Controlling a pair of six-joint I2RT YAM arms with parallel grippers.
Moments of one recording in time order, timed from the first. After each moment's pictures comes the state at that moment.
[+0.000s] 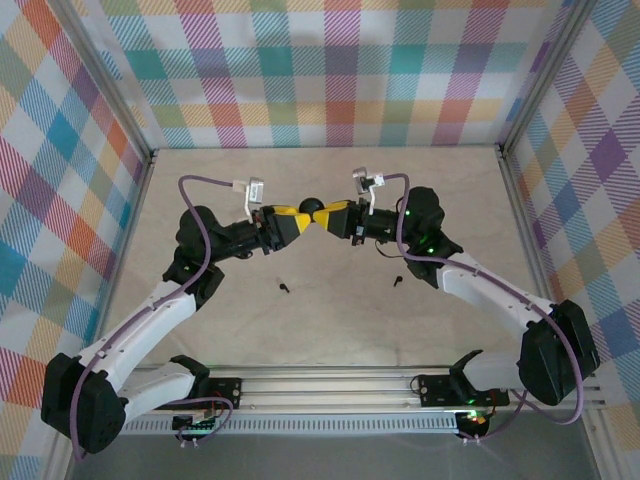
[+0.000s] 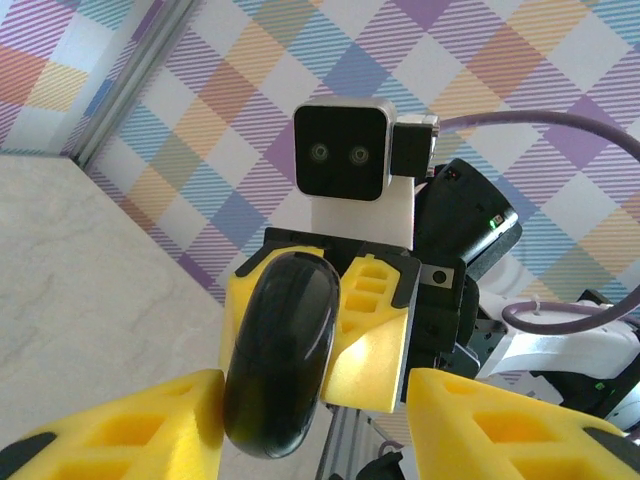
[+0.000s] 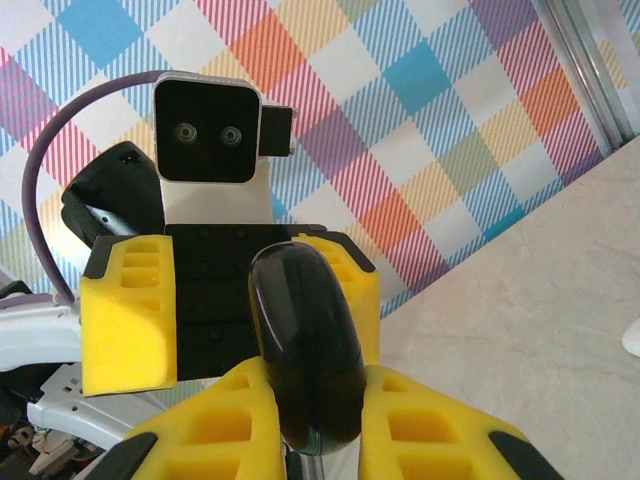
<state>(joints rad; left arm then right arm) -0.45 1.07 0.77 0.45 0.76 -0.79 0.60 1.31 0.90 0.51 -0.79 0.68</state>
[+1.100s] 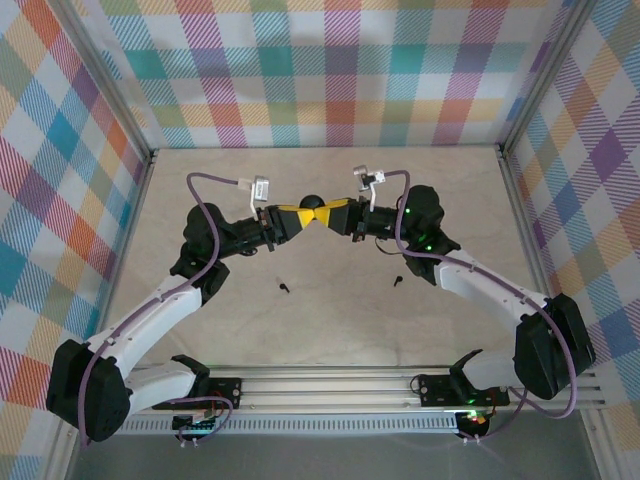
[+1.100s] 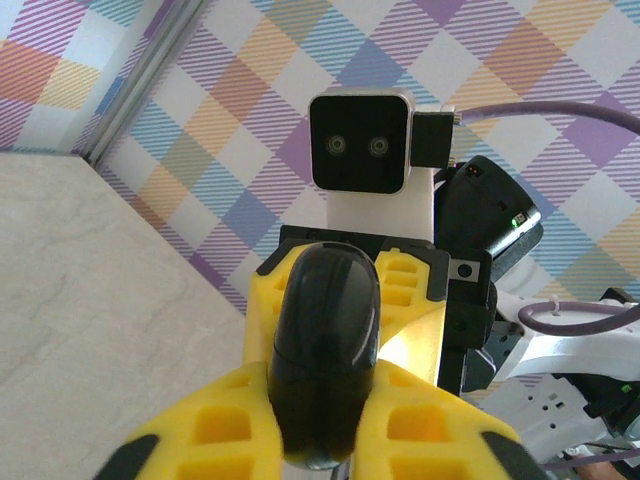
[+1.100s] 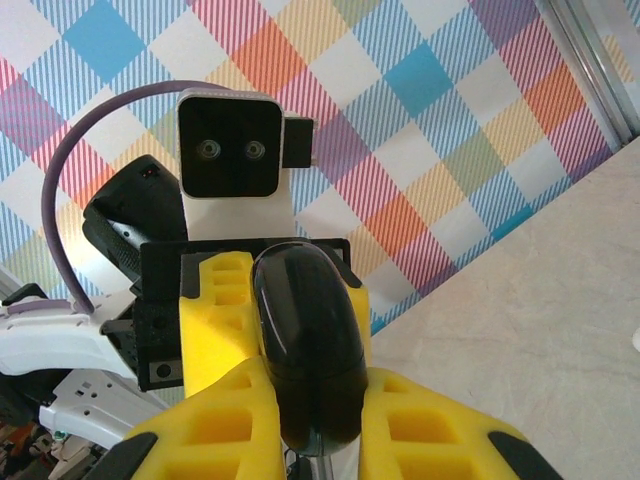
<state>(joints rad) -0.47 1.13 0.77 0.49 0.75 -0.77 0.59 1.34 0.90 0.57 -0.82 0.73</state>
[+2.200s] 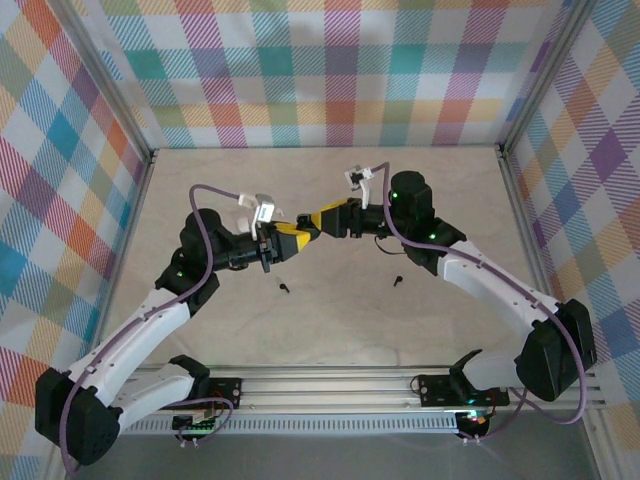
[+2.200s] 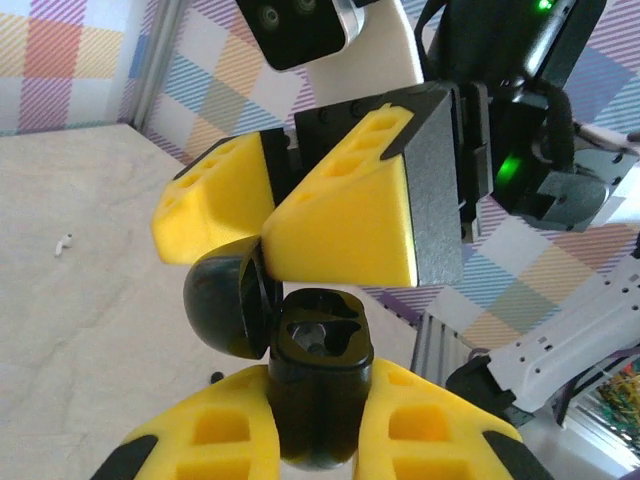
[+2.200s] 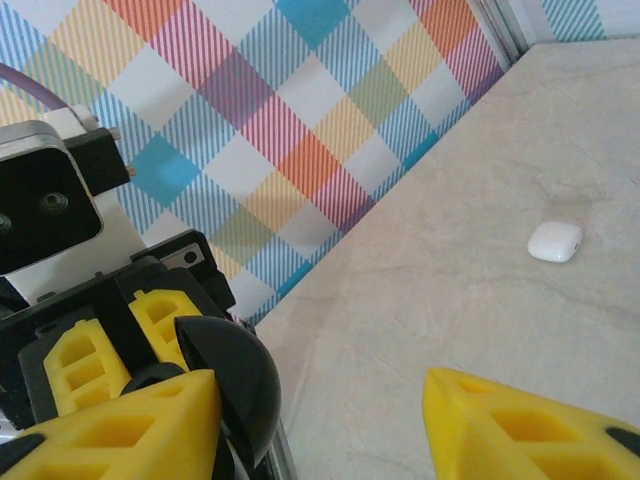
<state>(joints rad) -0.48 0.98 0.76 0.13 0.74 -0.39 0.60 1.33 1.08 0.03 -0.69 0.53</state>
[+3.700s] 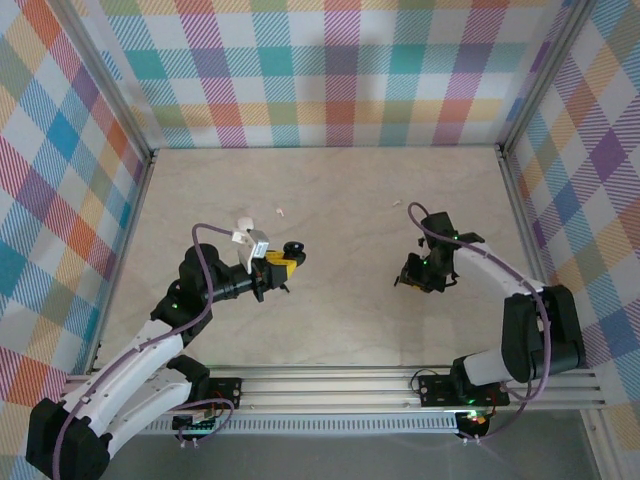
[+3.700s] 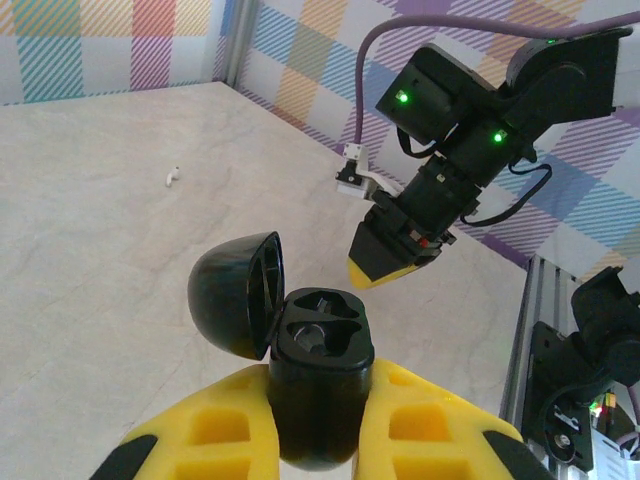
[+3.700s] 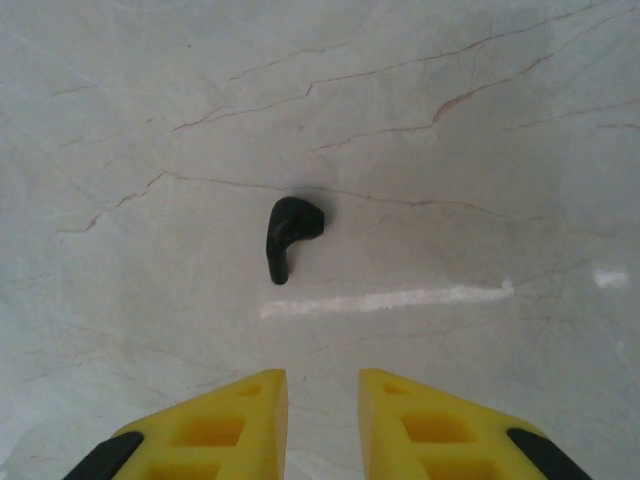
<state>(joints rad) -0.49 0.79 0.51 0.07 0.58 -0.20 0.25 1.43 0.82 -0.73 -0.25 0.55</state>
